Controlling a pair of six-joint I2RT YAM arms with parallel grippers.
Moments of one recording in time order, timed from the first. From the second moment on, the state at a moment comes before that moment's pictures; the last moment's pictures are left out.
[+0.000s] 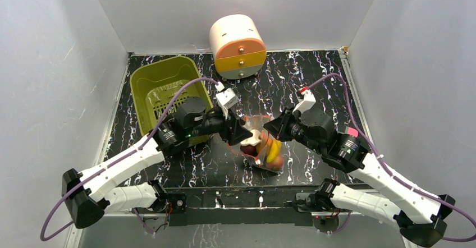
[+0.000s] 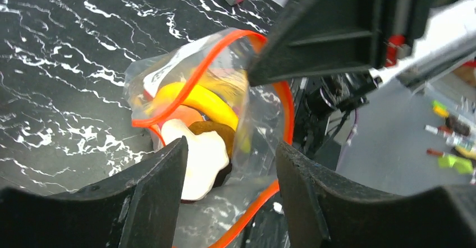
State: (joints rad) left arm -0.89 1.10 0.94 -0.13 0.33 -0.28; right arm 0.88 0.77 0.93 -0.53 0.19 0.77
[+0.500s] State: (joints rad) left arm -0.89 0.96 0.94 -0.35 0.70 0.22; right arm 0.88 0.88 1.05 -0.55 0.04 0.65
